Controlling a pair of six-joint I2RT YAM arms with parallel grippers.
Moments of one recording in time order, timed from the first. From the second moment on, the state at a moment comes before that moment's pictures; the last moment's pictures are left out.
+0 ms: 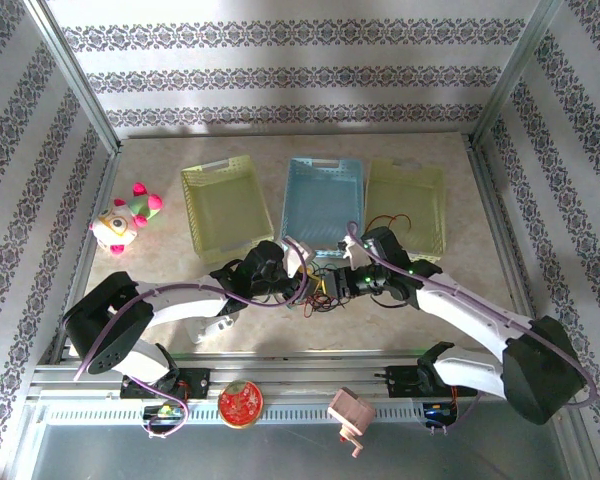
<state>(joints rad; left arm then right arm) -0.82 1.50 0.66 0.26 0.22 -0.19 0.57 1.17 0.62 -0.34 -0.53 0.43</state>
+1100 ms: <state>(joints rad) -0.80 1.66 0.76 0.24 0.39 -0.19 0.37 1.03 0.59 -0.28 -0.63 0.55</state>
